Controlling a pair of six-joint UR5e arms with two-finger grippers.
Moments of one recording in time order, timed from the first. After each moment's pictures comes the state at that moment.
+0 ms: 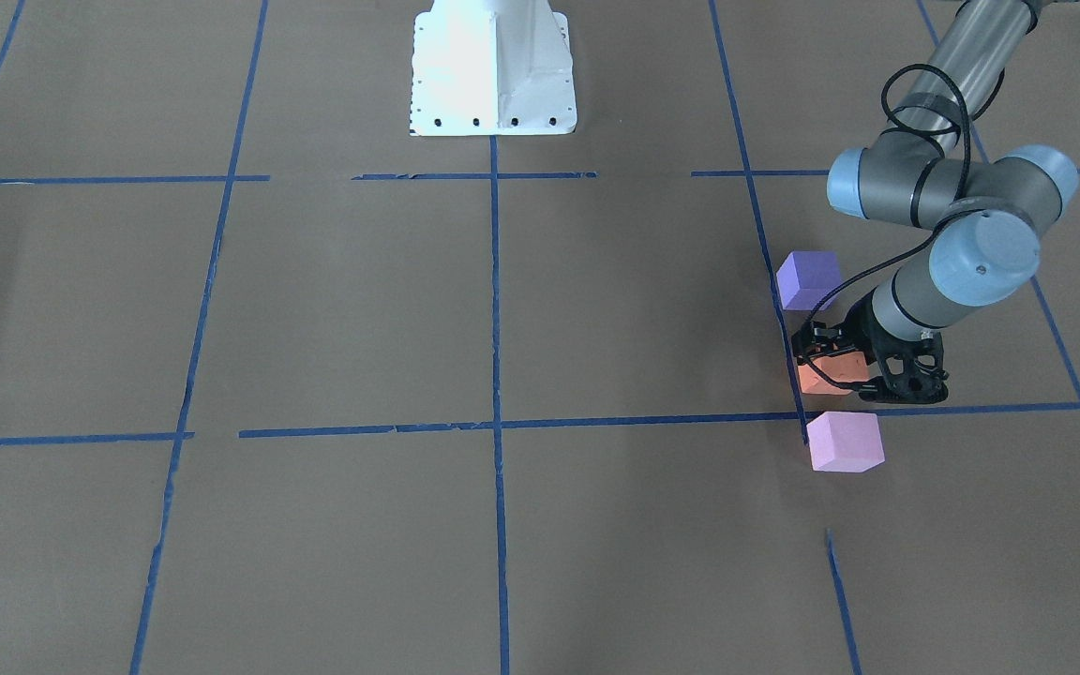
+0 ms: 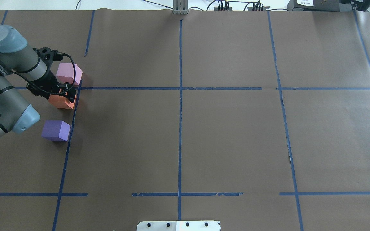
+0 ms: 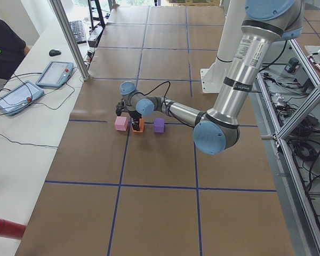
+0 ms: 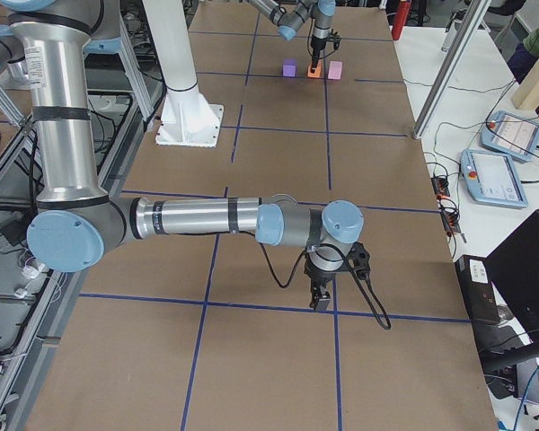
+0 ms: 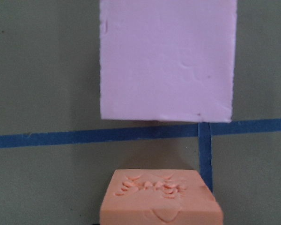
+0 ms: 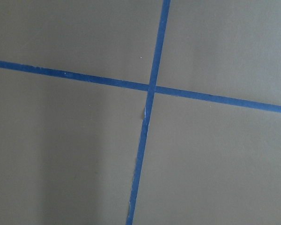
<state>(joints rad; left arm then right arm) -0.91 -1.93 -1.46 -1.81 -2.23 -0.73 1.52 -1.51 1.59 -1.72 2.29 -0.16</state>
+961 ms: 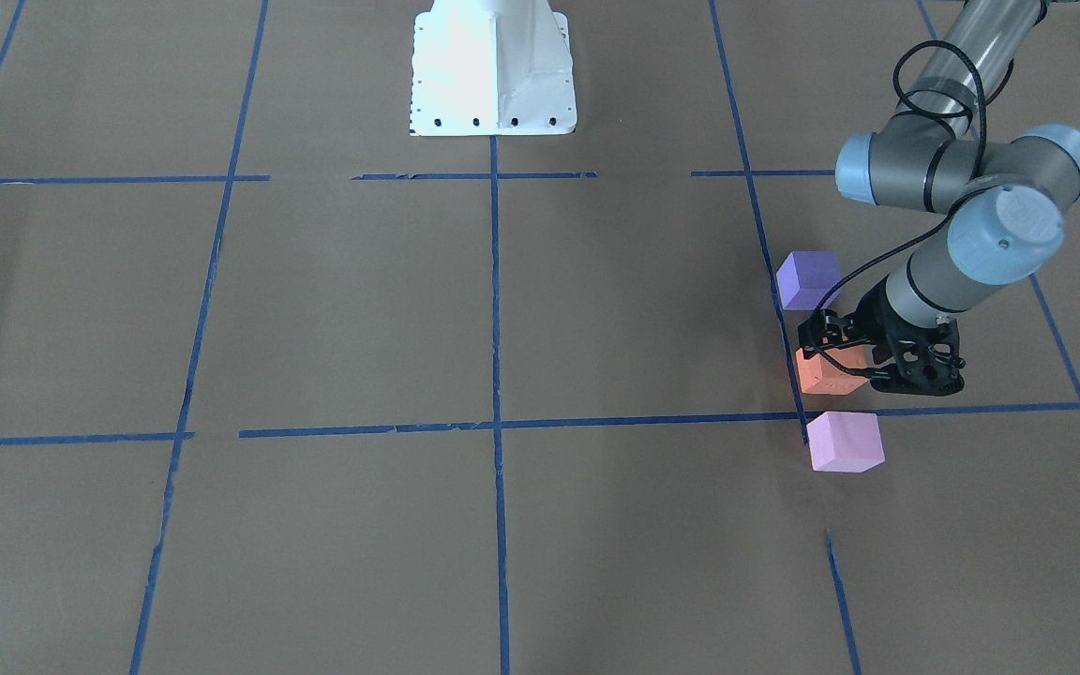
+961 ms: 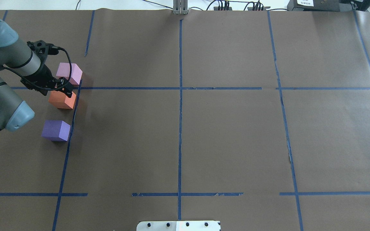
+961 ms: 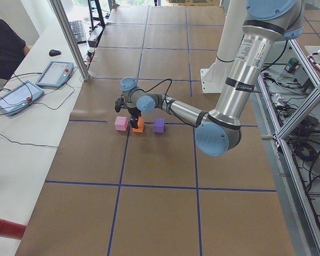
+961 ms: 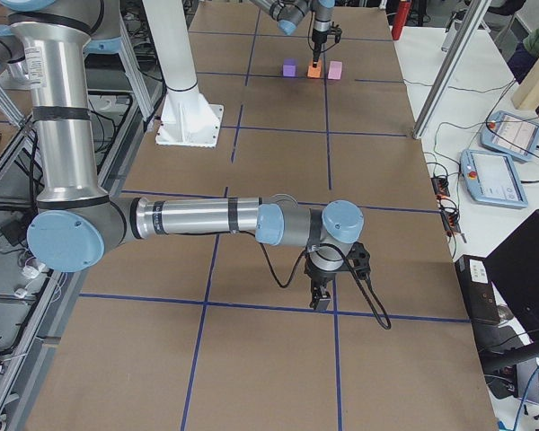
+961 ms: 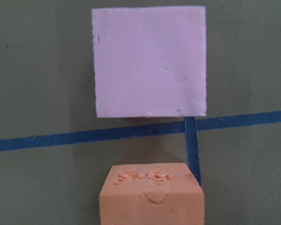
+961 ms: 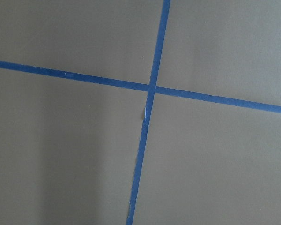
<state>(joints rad) -0.95 -1.91 -1.55 -1.78 -2.22 -0.70 1.52 -1.51 1.59 -1.72 2.29 -0.16</state>
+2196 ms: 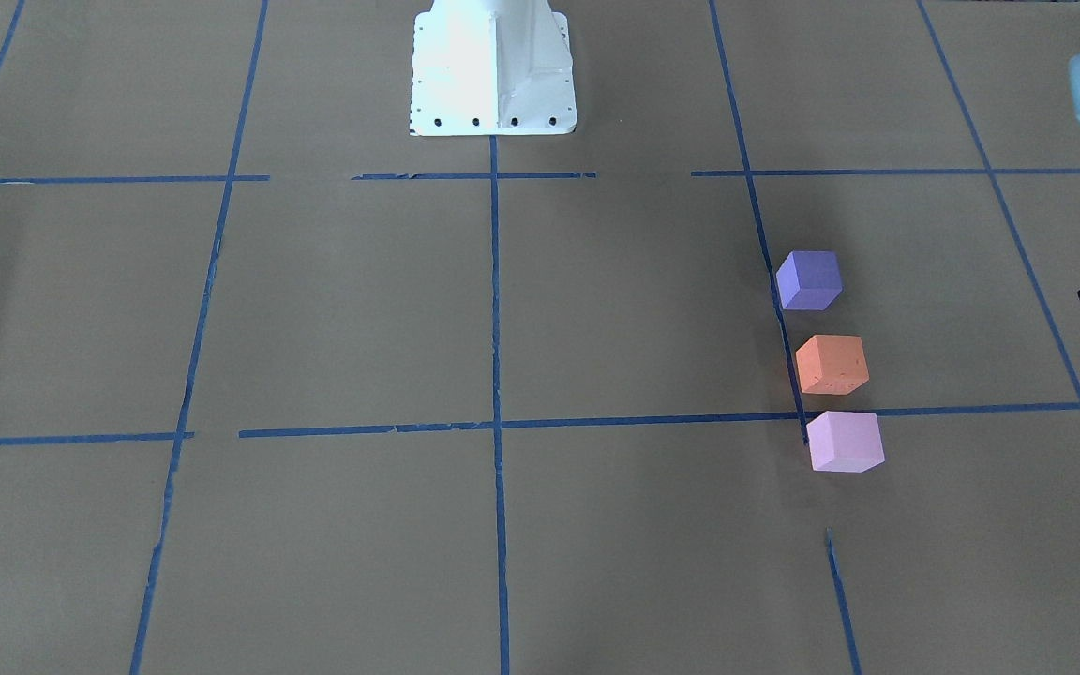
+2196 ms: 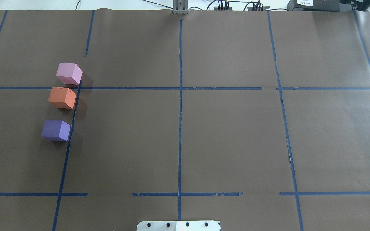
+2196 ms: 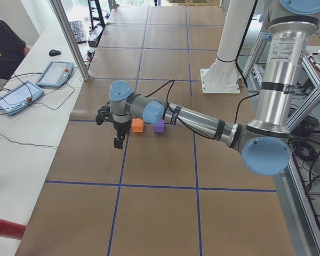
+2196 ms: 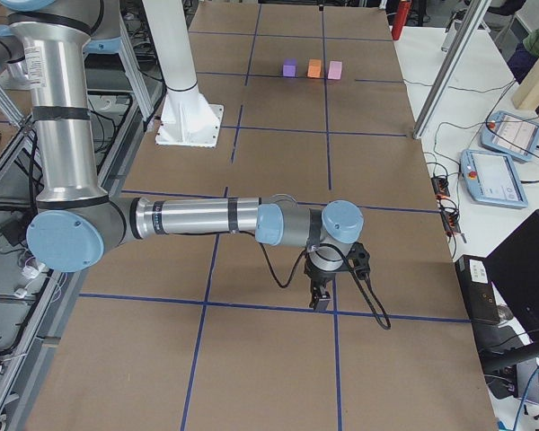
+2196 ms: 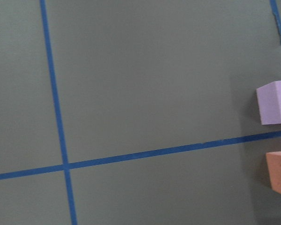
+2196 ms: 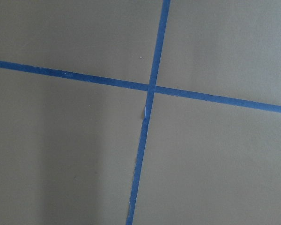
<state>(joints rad) -1.40 -1.66 -1.73 -1.66 -2.26 -0.18 1.52 -1.51 1.59 -1.72 2.29 -0.16</state>
